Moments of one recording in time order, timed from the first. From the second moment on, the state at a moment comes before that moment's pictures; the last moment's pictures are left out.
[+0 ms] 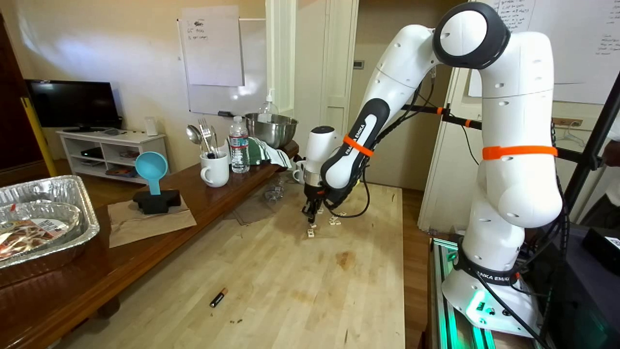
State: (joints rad) arm 0.00 0.23 -0.16 -2.47 -0.23 2.83 0.11
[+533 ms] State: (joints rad) arm 0.00 0.23 -0.16 -2.47 -0.19 2.82 0.14
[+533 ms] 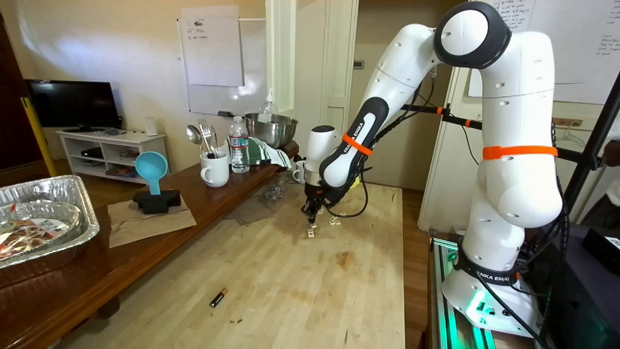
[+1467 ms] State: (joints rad) arm 0.00 0.18 -0.16 -2.49 -0.24 2.82 0.14
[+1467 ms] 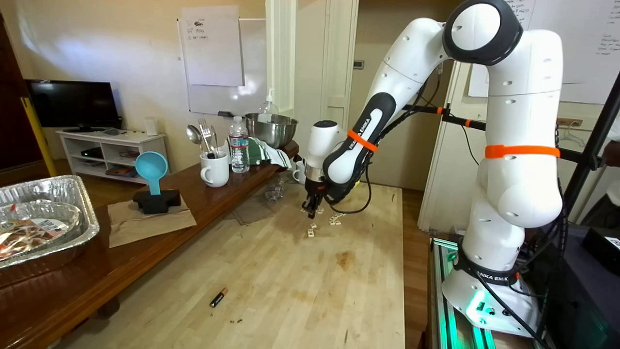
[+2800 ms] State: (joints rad) arm 0.00 0.22 -0.16 -2.49 -0.29 2.83 0.12
